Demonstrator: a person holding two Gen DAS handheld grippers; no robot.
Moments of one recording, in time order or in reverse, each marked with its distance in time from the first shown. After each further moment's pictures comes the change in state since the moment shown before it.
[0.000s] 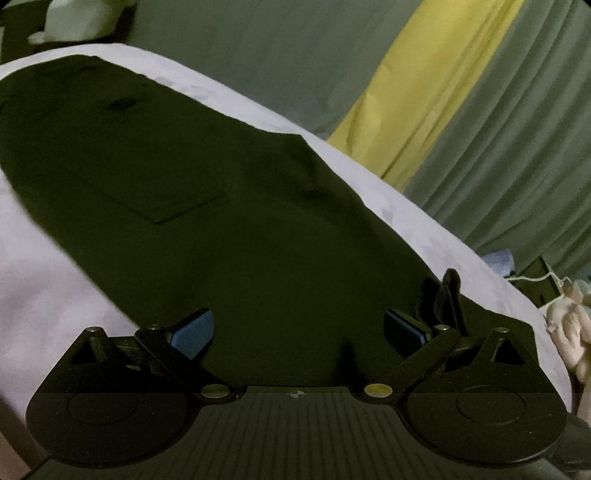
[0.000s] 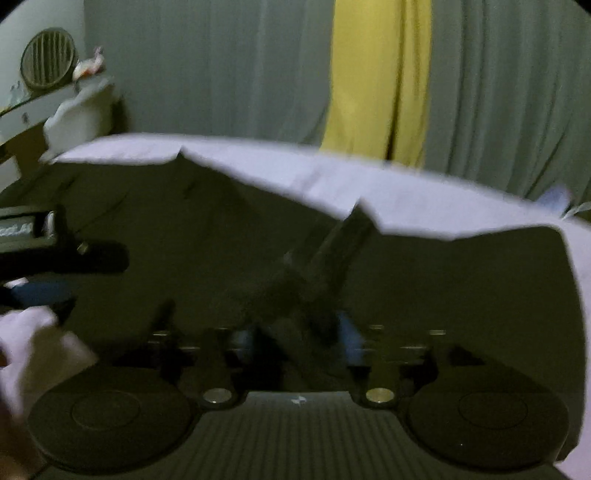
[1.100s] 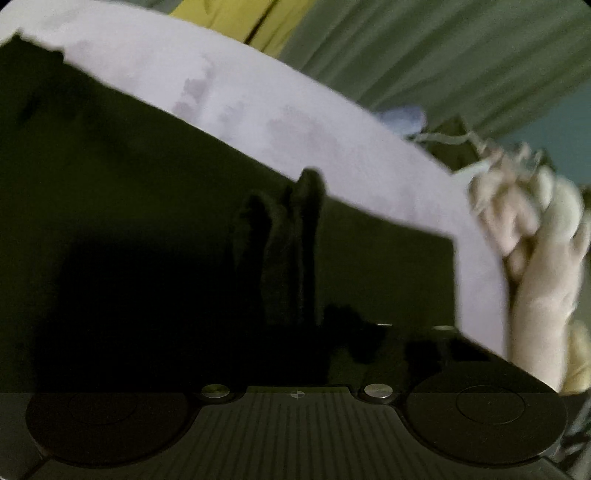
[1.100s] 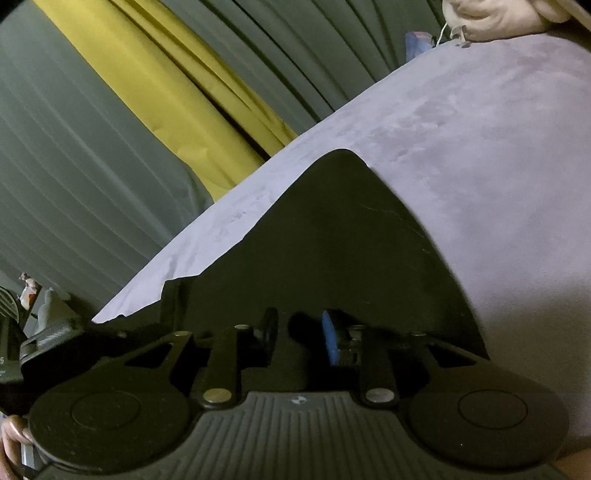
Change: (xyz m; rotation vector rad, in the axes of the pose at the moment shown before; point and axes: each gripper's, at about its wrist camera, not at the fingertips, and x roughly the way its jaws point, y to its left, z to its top) left arm 0.128 -0.122 0.017 0.230 0.492 -0.281; right arm -0.033 -0.166 -0.039 0.754 -0.140 -0.011
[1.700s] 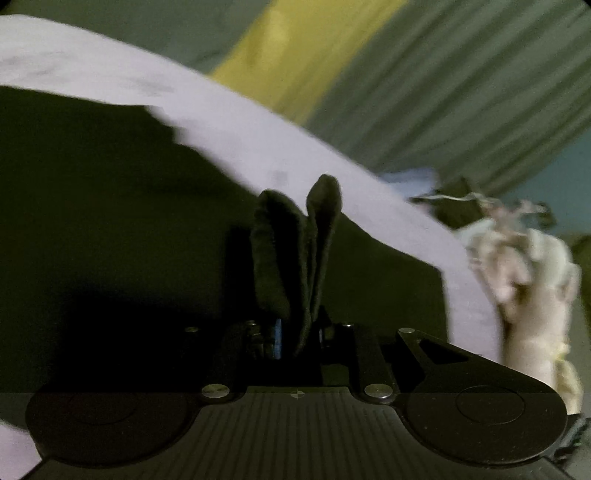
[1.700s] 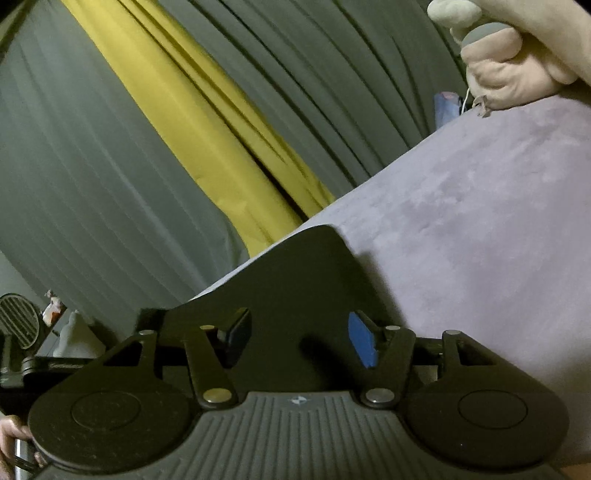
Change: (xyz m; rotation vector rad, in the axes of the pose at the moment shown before) left arm -0.109 0.063 -0.012 -0.100 -0.186 0.049; right arm -0.040 0.012 0.000 -0.077 -0.159 0.096
